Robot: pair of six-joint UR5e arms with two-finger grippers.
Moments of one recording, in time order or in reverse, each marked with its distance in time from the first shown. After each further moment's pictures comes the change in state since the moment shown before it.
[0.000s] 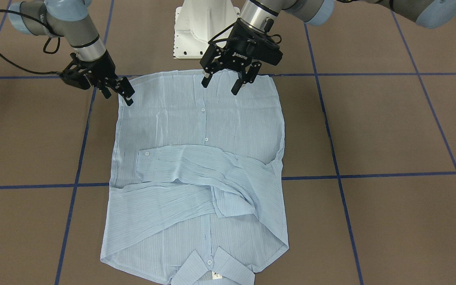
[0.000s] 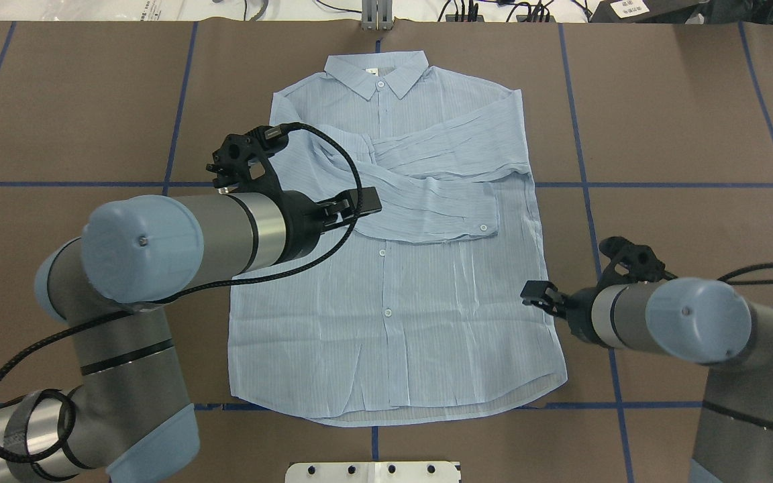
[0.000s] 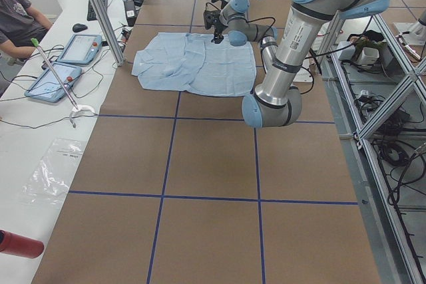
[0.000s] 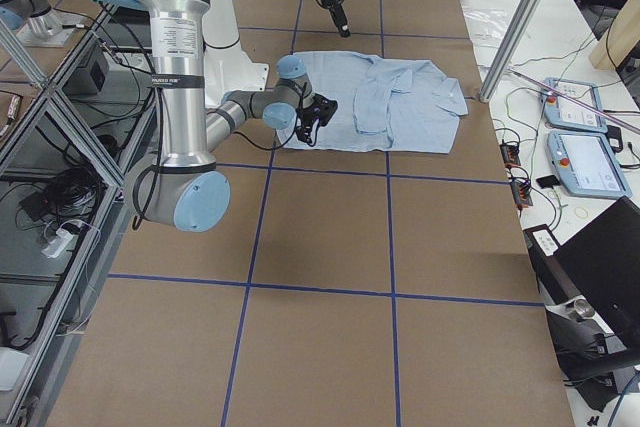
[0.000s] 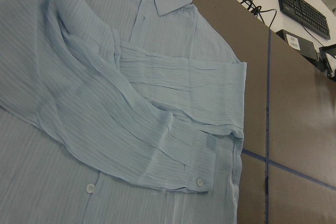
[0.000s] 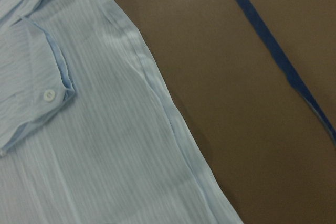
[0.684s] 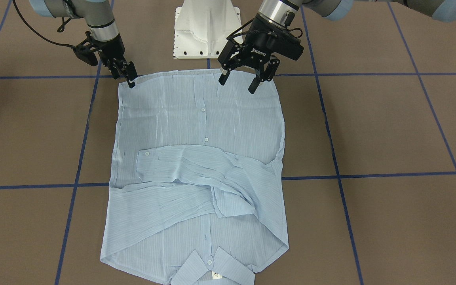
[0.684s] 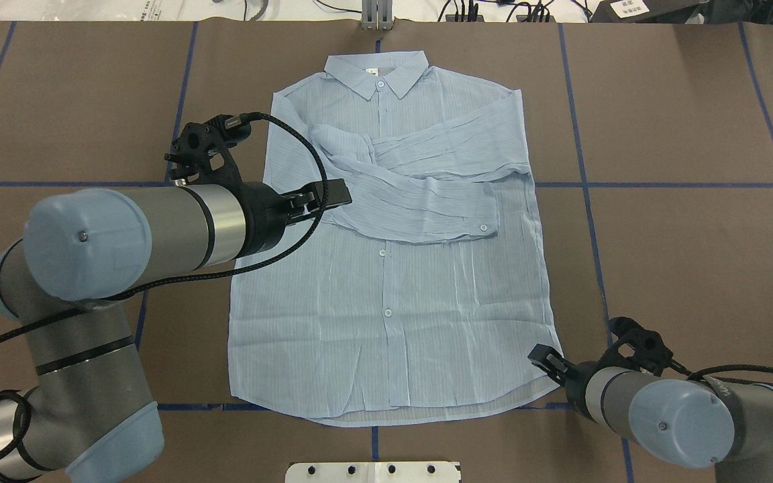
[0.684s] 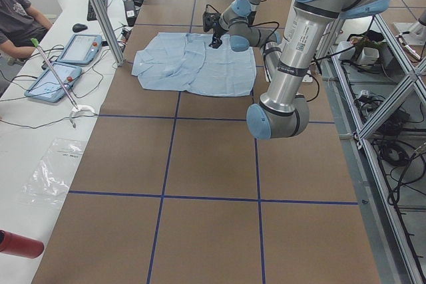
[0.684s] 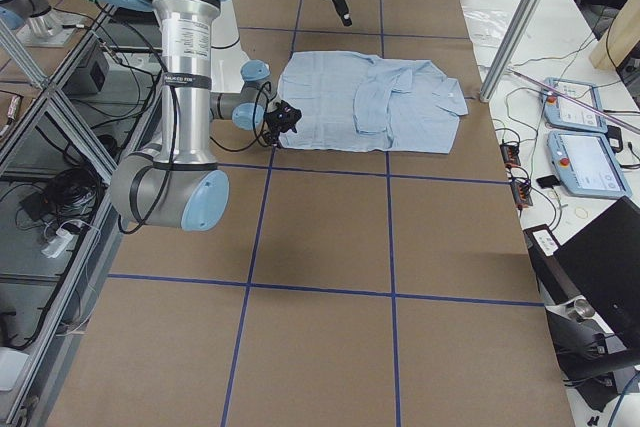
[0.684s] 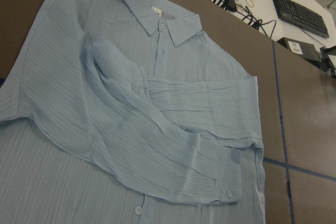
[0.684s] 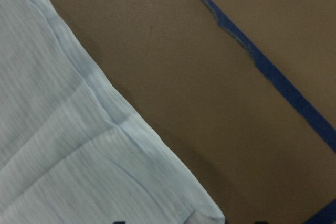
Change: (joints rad) left arm -0.022 0.052 -0.056 0.001 0.001 0.023; right arm -0.199 -0.068 0.039 -0.072 -0.165 0.278
